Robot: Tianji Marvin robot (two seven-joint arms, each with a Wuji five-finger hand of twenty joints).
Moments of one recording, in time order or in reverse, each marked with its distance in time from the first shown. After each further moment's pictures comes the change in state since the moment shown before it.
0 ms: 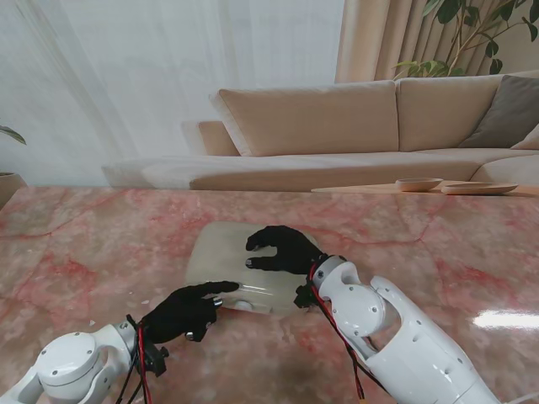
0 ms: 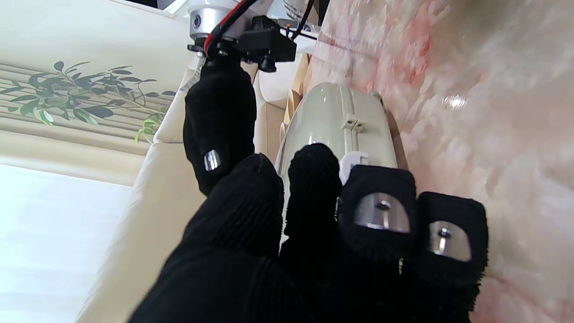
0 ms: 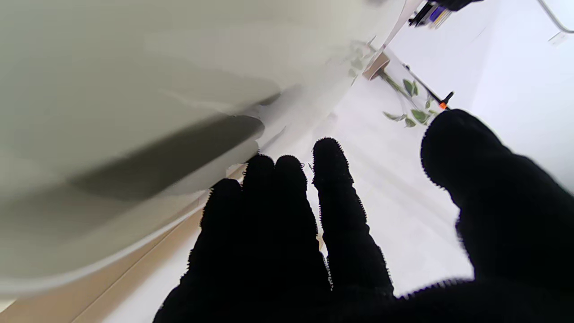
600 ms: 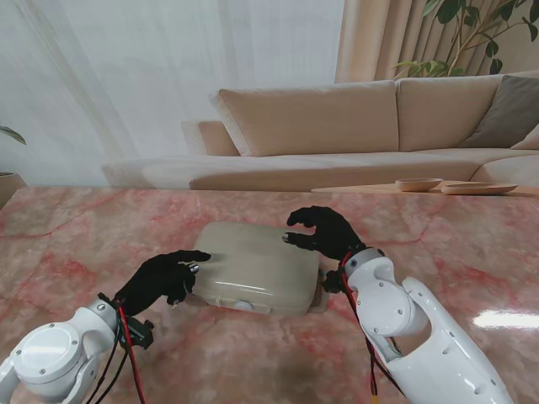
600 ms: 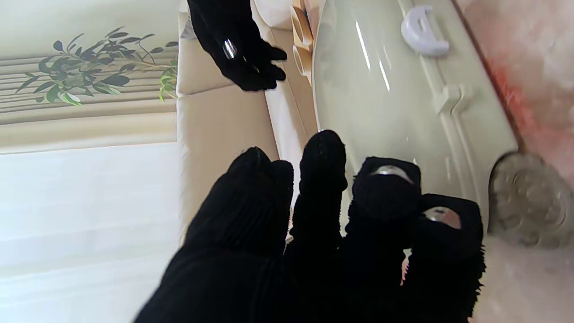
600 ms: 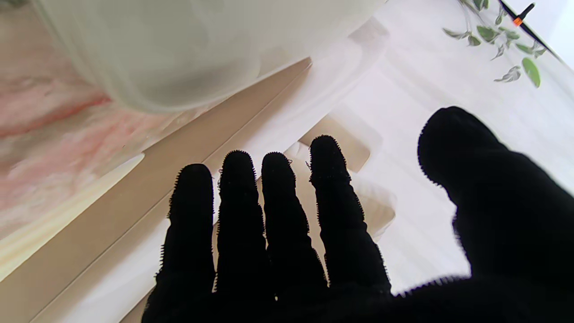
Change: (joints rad) left arm 0.040 -0.019 -0.106 -0.143 0.182 -0.033 0.206; right arm -0.128 -0.007 0.199 -0.134 -0.068 0.123 -0.073; left_hand 0.035 -0.001 -0.092 -0.019 0.081 0.067 0.097 0.081 -0.086 0.058 -0.190 -0.036 -0.162 0.093 -0.177 0.042 -0.215 0.050 -0.122 0.071; right_hand 0.000 0.000 0.000 0.000 0.002 0.000 0.000 0.000 0.016 0.070 0.007 0.000 0.014 0.138 0.011 0.000 0.078 0.245 0.074 0.002
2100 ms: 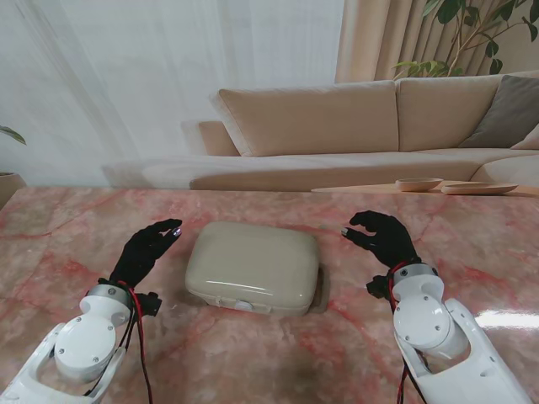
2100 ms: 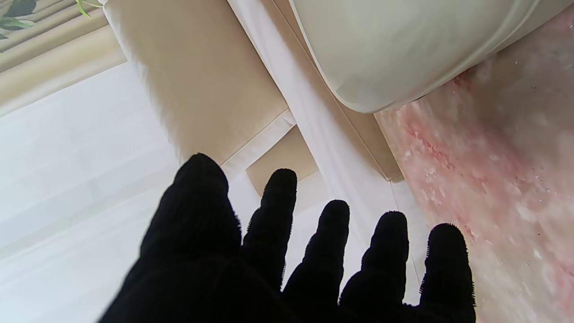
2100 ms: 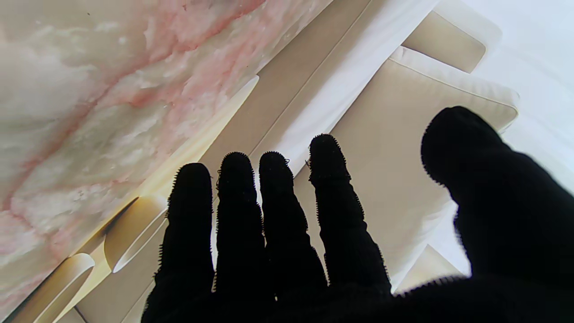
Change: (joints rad) left arm -0.106 -0.066 0.081 0.098 0.319 -0.049 0.426; right arm -0.154 -0.027 0.222 0.000 0.049 0.055 -0.146; left_hand -0.242 0.067 -0.073 -0.013 -0.040 0.037 -0.097 0.057 -0.527 0.102 -0.727 -0.552 -0.791 0.044 -1.128 -0.635 -0.648 -0.053 -1.097 -0.559; right_hand 0.000 0.009 -0.035 0.000 0.012 0.001 0.001 0.000 0.032 0.015 -0.067 -0.011 0.022 0.011 -0.074 -0.045 0.008 0.014 0.000 0.000
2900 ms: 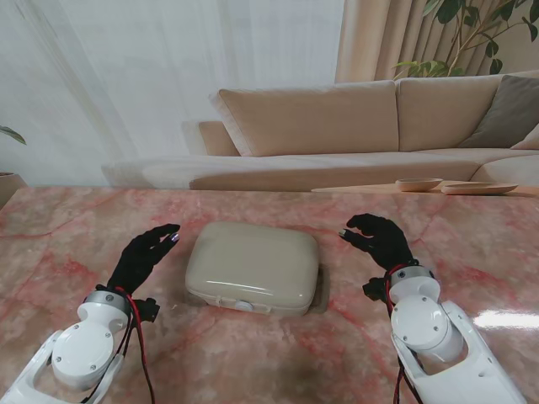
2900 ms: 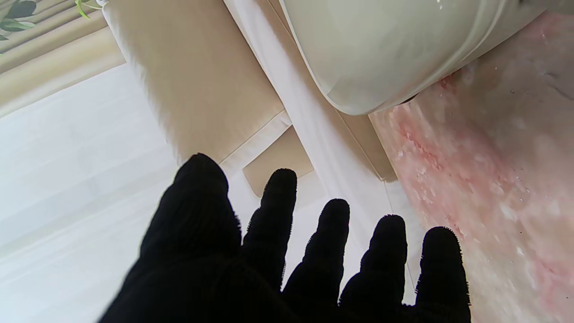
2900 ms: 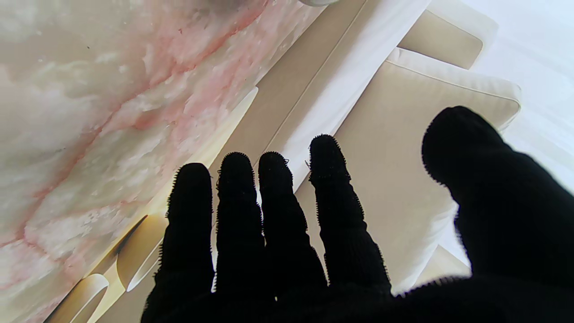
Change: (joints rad) left arm 0.030 -0.001 -0.012 -0.001 0.002 -0.024 0.002; right arm -0.001 -0.009 -0.011 0.008 0.061 0.007 -0.008; left_hand 0.000 0.000 0.000 0.000 0.000 0.000 0.000 0.000 0.012 0.000 0.000 -0.002 -0.004 -0.012 -0.001 -0.030 0.000 -0.040 -0.035 -0.037; right_hand 0.000 0.000 -0.005 0.000 0.000 0.000 -0.010 0.000 0.000 0.005 -0.001 -0.001 0.000 0.000 -0.001 -0.001 0.001 0.000 0.000 0.000
